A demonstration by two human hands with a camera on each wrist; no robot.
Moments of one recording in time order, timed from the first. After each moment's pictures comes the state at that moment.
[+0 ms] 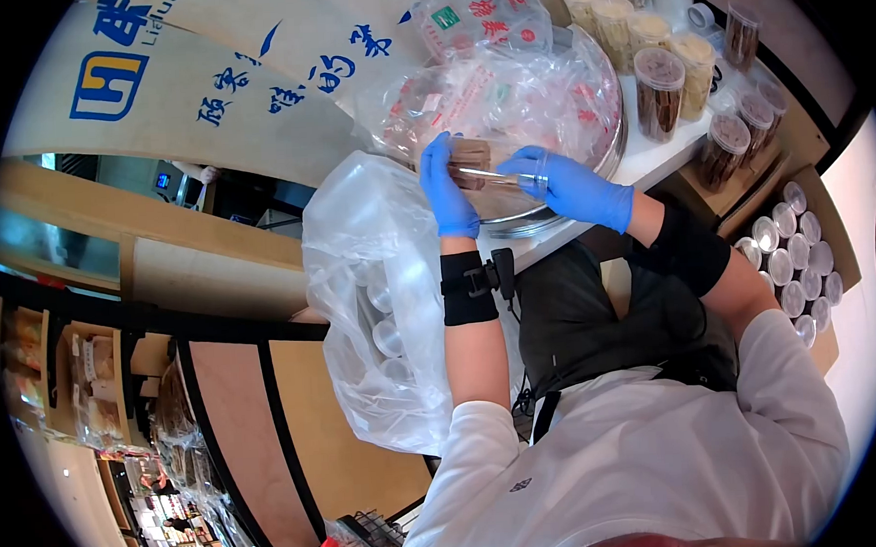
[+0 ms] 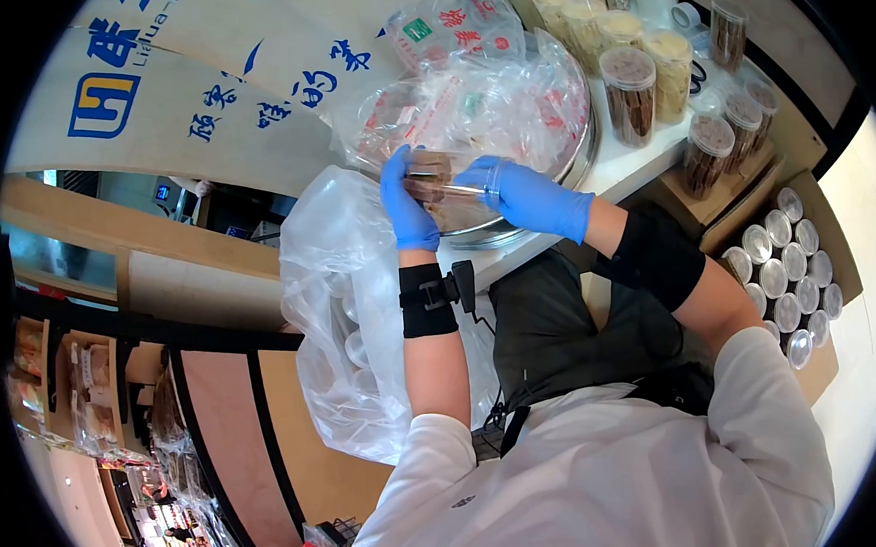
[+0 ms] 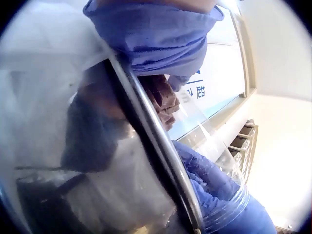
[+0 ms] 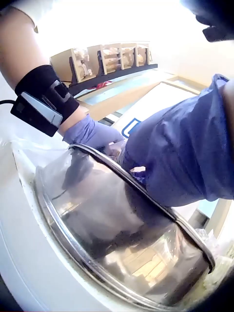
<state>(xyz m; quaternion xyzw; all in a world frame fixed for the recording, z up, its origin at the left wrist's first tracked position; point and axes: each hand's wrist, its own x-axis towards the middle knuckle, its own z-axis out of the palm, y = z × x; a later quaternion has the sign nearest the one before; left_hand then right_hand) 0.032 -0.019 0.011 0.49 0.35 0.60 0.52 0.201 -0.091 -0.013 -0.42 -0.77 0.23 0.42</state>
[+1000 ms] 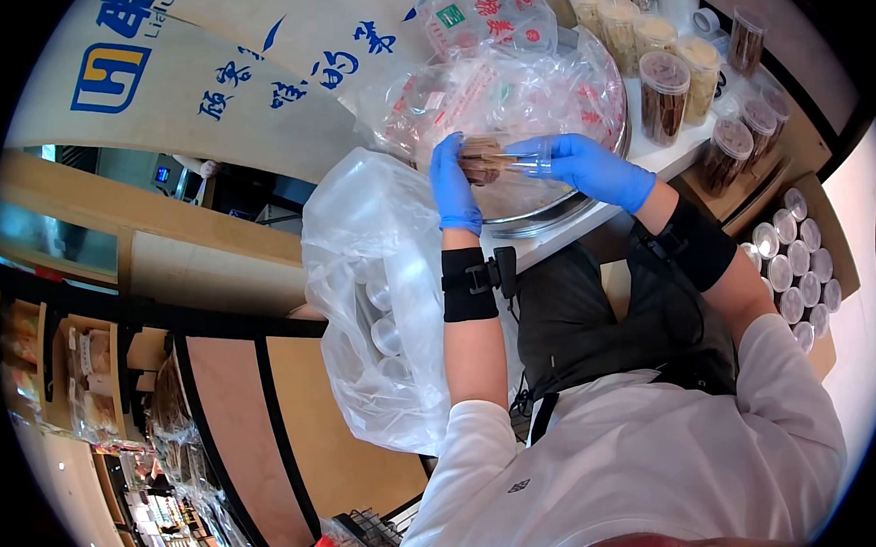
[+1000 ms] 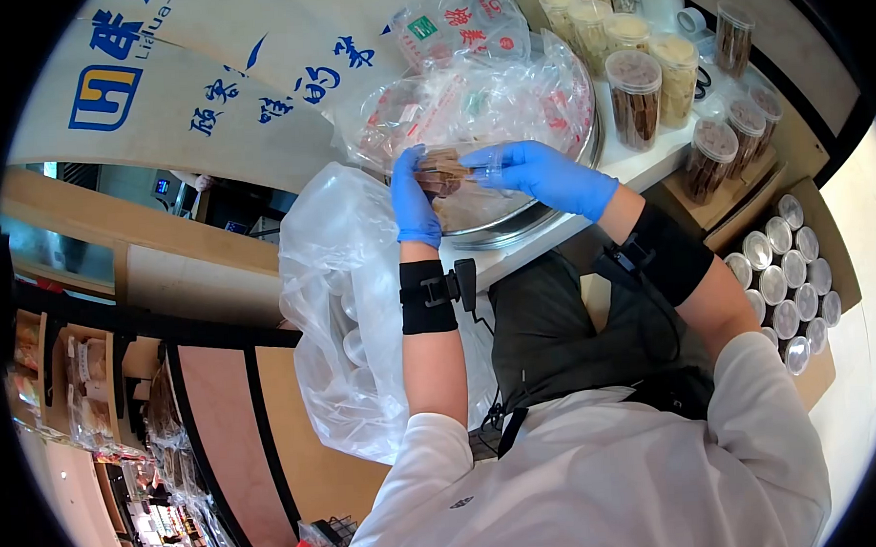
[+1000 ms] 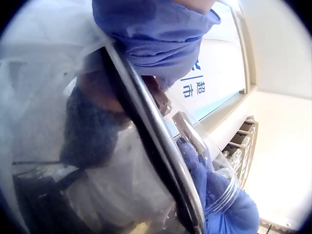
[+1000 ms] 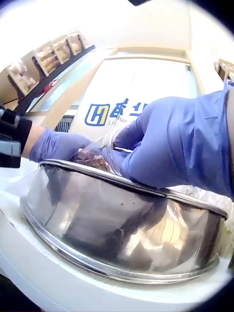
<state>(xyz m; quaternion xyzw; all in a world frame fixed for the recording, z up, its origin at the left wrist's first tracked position) 0.026 0.012 -0.010 0.45 0.41 0.54 0.58 0.224 -0.084 -0.005 -0.33 -0.60 0.54 0.49</state>
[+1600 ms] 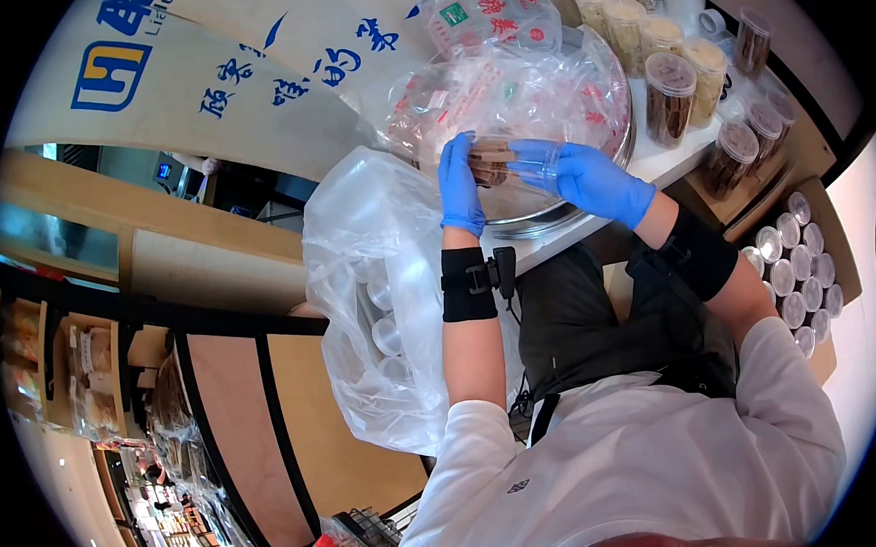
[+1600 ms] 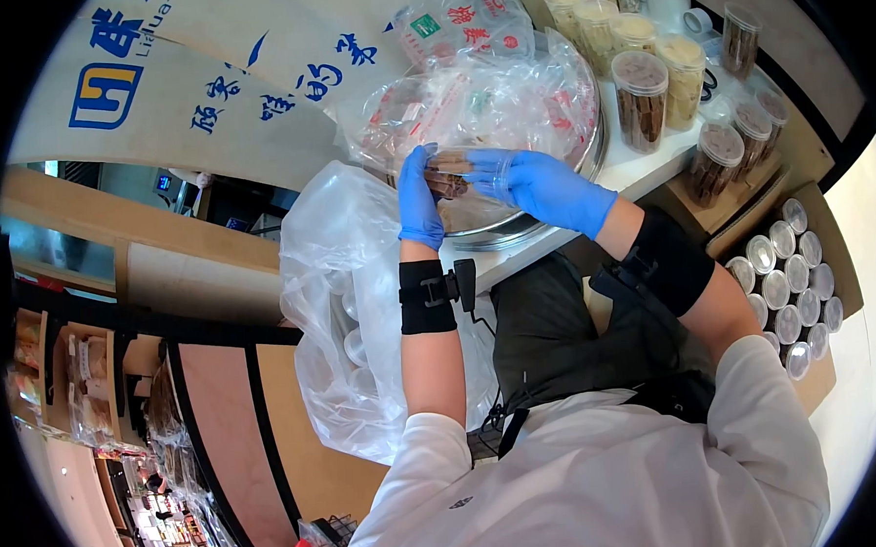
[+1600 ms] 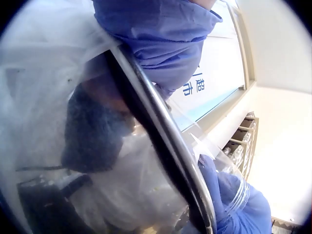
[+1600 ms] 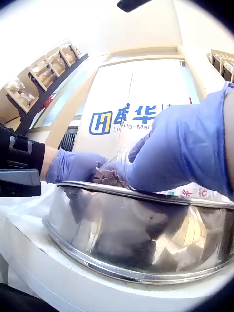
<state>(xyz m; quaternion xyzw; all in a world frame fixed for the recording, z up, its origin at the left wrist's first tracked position) 0.025 0.012 -0.013 0.51 0.41 0.48 0.58 0.214 -0.091 -0.004 -0.09 -0.33 0.77 0.54</state>
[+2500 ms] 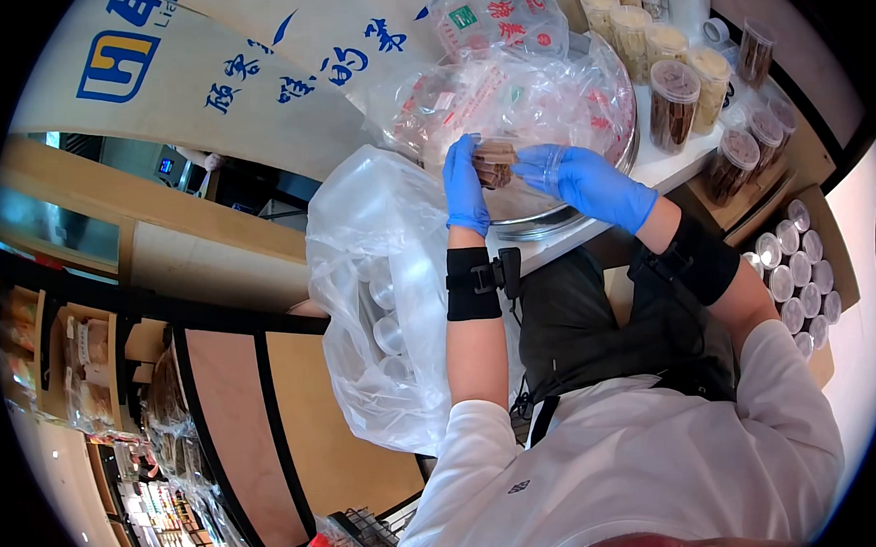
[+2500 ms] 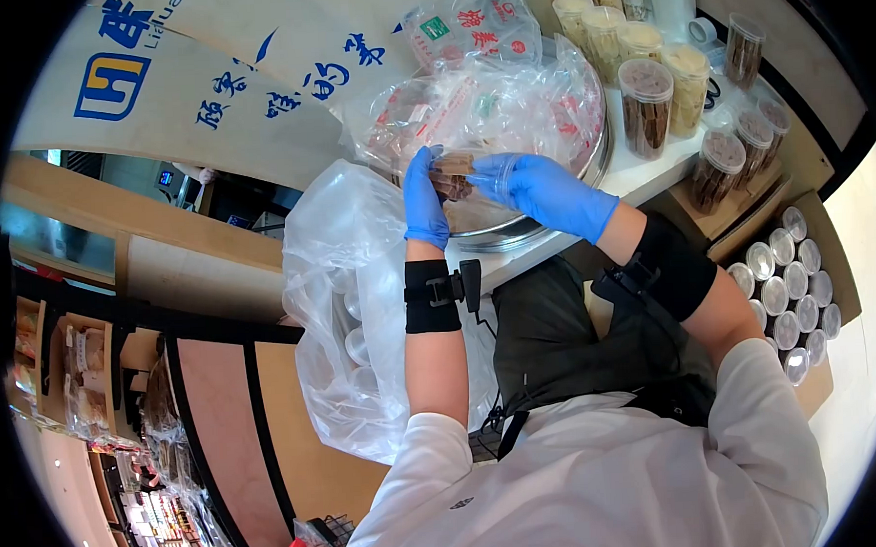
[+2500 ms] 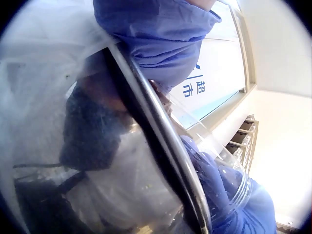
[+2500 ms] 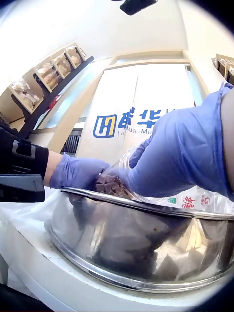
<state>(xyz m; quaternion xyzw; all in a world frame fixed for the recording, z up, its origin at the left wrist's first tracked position) 0.032 0.010 -0.009 0.46 0.40 0.53 0.59 0.204 -0.089 -0.004 -0.18 -0.31 0.74 0.57</state>
